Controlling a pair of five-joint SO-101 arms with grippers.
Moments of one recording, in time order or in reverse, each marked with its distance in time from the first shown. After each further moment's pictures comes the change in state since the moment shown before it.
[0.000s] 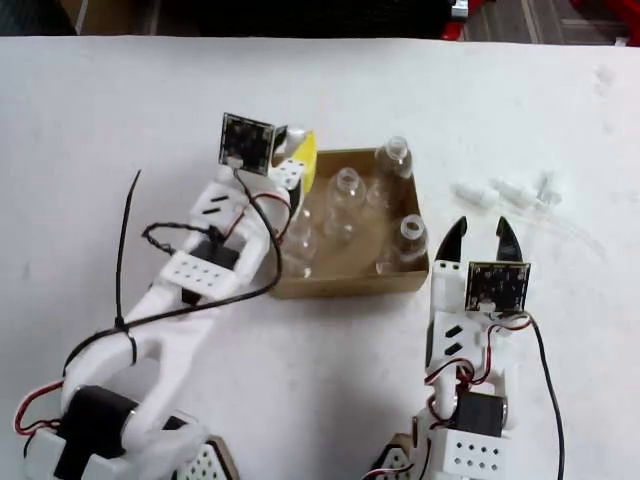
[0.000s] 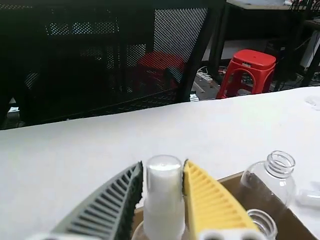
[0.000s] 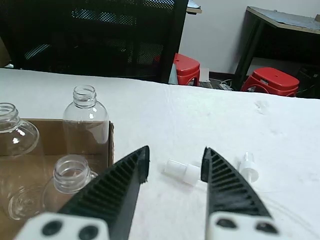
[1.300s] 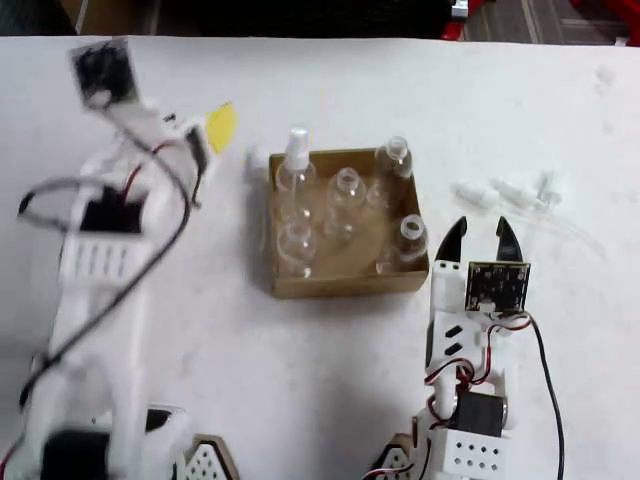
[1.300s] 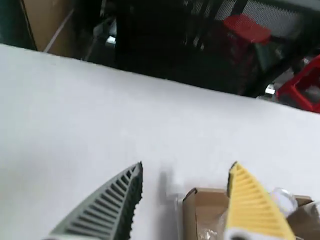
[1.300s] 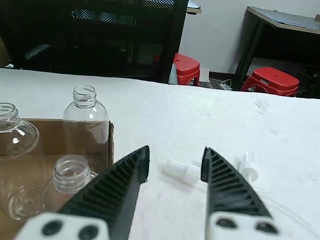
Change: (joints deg) left arm -17.2 -11.6 -24.8 53.3 11.2; right arm 0.0 0.0 0.0 0.0 0.0
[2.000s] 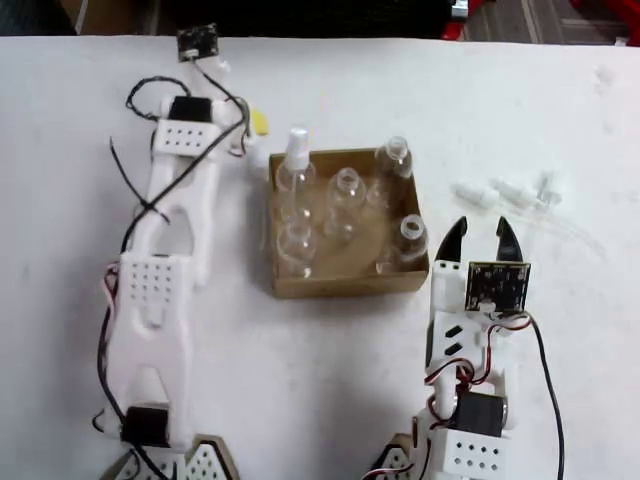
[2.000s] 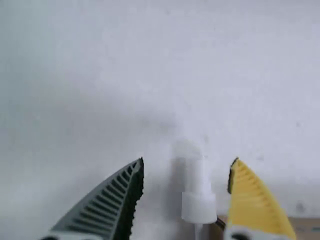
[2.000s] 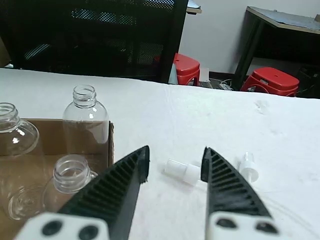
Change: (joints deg) left arm 1.1 85.3 -87.0 31.1 1.8; right arm 0.0 0.0 0.0 0.0 0.0
